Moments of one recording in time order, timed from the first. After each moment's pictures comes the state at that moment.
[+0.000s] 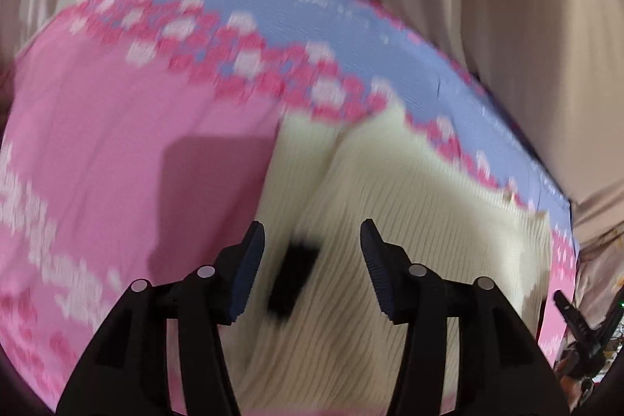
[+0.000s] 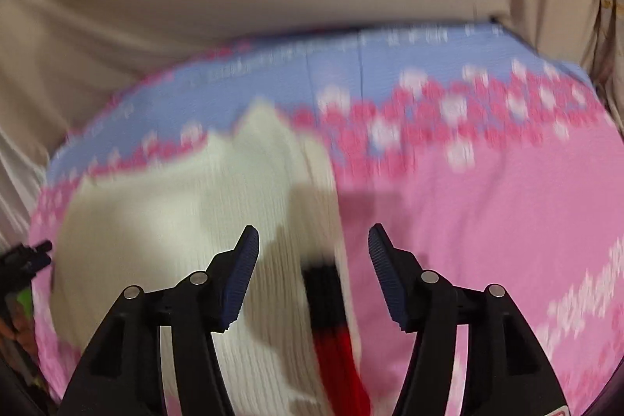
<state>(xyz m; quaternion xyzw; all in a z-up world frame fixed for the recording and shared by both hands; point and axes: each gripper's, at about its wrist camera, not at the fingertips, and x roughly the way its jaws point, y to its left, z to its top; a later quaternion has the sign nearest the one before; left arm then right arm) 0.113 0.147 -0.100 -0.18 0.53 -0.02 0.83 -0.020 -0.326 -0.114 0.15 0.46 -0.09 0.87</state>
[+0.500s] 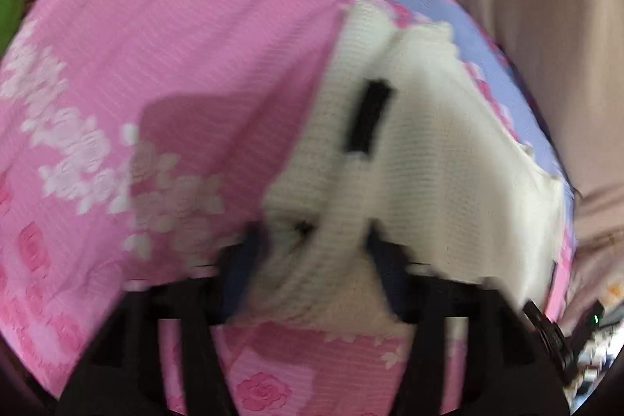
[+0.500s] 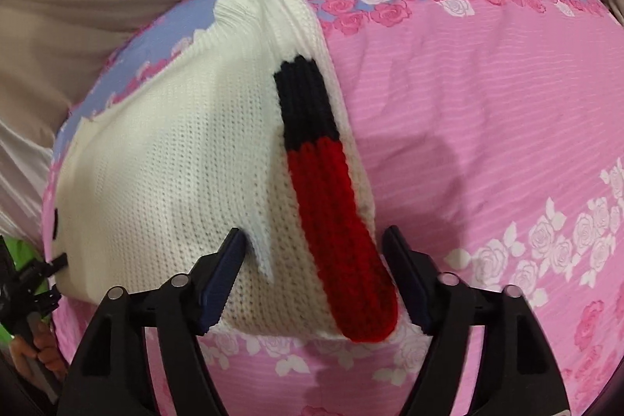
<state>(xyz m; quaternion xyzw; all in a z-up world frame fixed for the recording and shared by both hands) 0.064 0.157 -0.140 -0.23 0.57 -0.02 0.79 -0.074 -0.315 -0.175 0.23 0.51 -0.06 0.83</state>
